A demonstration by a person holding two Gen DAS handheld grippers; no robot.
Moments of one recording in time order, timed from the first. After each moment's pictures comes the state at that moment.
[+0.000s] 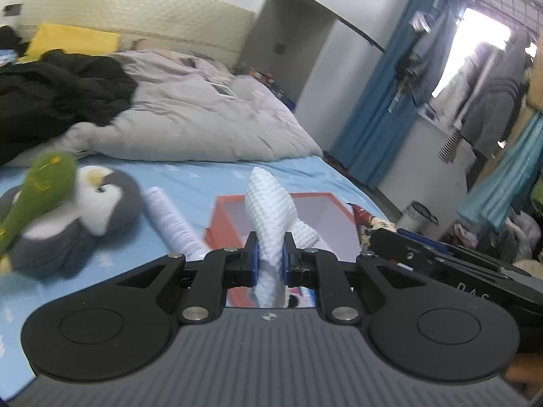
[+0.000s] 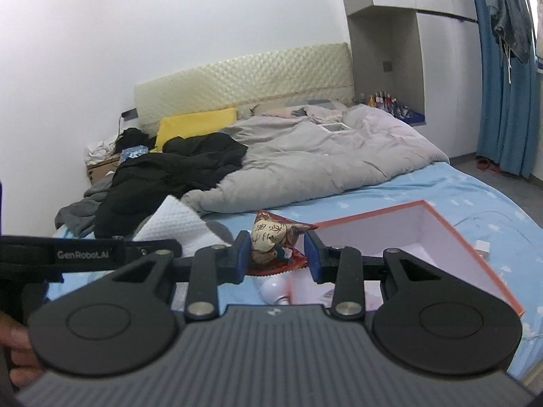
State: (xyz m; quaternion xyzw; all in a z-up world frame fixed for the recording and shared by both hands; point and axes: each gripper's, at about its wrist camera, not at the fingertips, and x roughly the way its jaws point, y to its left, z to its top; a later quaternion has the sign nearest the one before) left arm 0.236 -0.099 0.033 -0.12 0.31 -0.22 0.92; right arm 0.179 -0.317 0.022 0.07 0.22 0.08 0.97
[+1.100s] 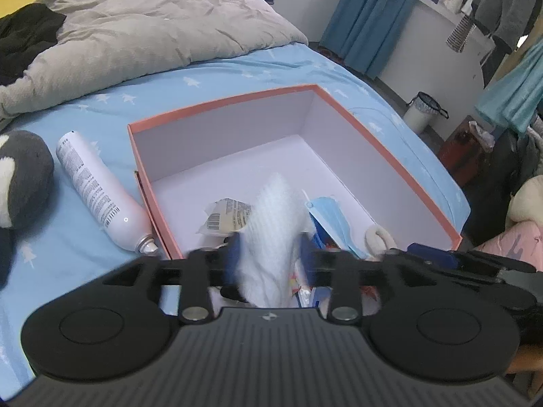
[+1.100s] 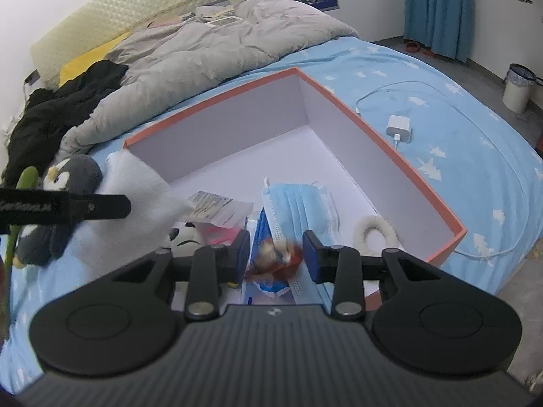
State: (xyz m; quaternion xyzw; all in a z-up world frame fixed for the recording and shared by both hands) left arm 0.367 -0.254 -0.071 -0.01 0.46 -0.24 0.85; right arm 0.232 -0.446 -0.096 0.14 0.40 -0.05 0.91
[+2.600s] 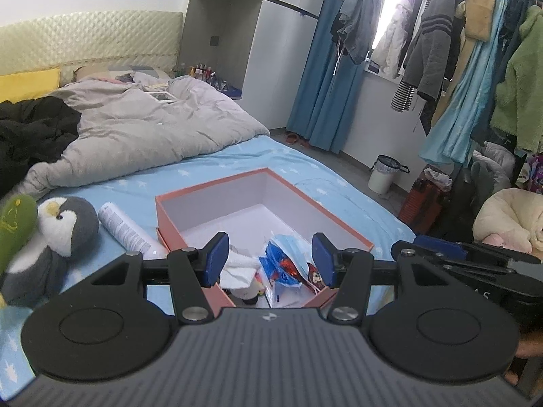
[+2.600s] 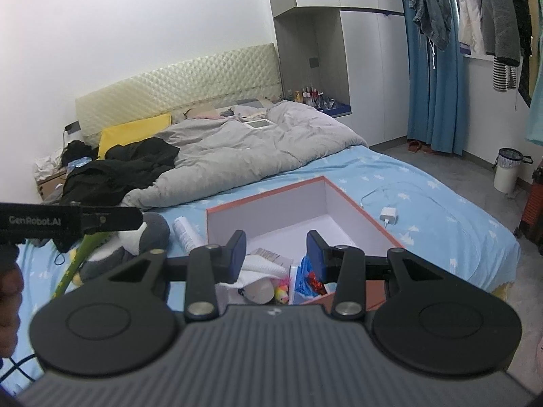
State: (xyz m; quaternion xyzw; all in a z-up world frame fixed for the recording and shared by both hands) left arm 0.152 -0.159 0.064 -0.02 0.29 -0.29 0.91; right arm 0.066 -0.378 0.018 0.10 0.23 -0.04 0.97
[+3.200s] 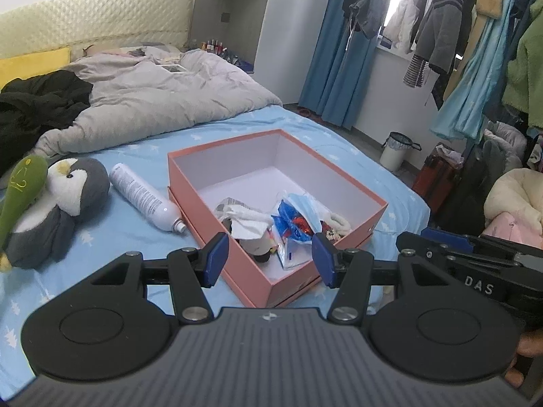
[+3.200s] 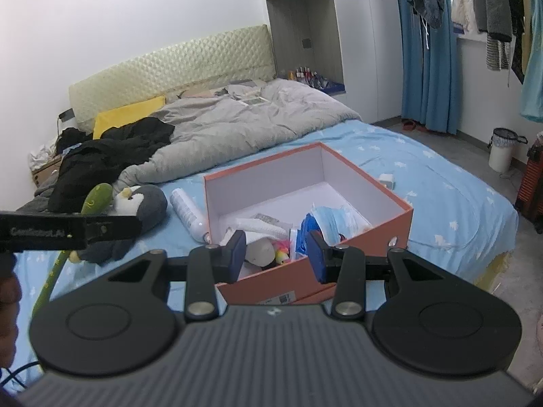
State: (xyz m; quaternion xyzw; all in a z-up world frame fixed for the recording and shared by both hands) left arm 0.132 -0.150 0.018 0.00 0.33 -0.27 0.90; right arm 0.049 -0.362 -0.017 0.10 0.26 -0.05 0.96
